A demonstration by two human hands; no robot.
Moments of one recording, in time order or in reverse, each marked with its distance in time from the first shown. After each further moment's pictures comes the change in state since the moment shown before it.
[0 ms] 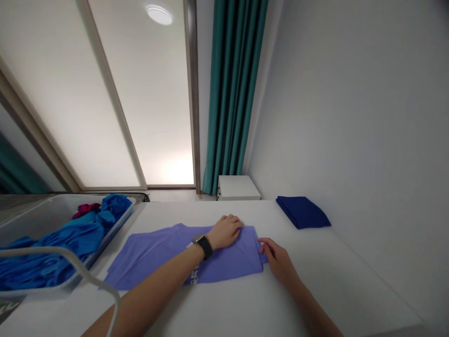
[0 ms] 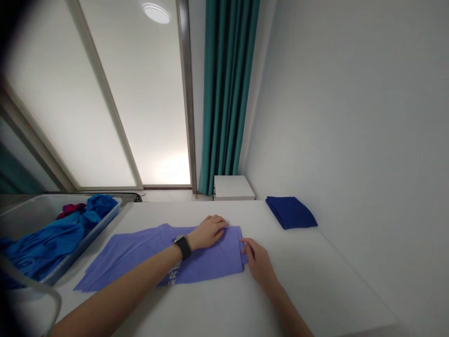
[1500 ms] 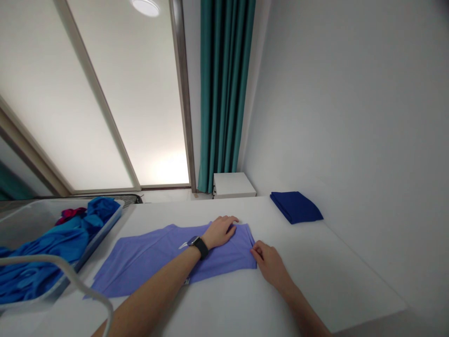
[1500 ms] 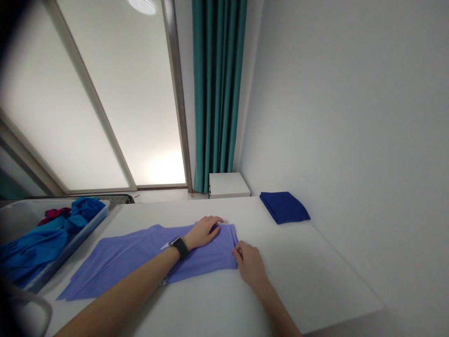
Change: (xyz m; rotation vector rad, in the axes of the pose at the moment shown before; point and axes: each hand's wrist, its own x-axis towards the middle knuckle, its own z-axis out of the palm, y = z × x) left_hand 0.006 -0.006 0.025 -0.177 0.097 -0.064; right_hand -0.007 0.005 0.013 -0.218 -0.058 0.024
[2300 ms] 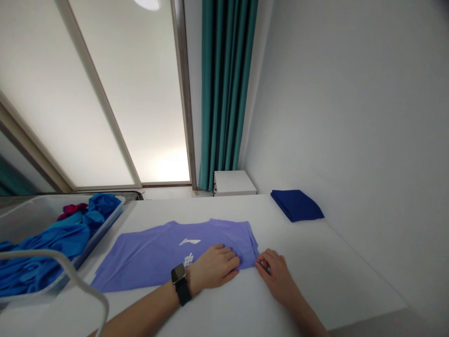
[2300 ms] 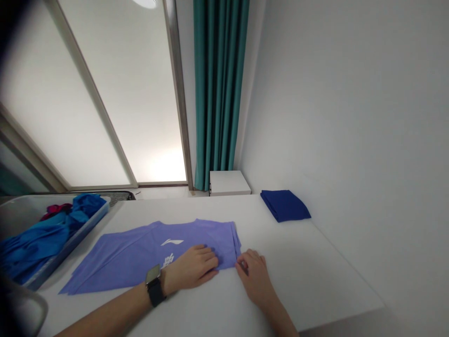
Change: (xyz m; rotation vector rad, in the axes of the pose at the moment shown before) left_hand -0.073 0.062 -0.017 0.246 -0.230 0.280; right_hand -0.038 -0.004 -0.009 -0.091 0.018 -0.065
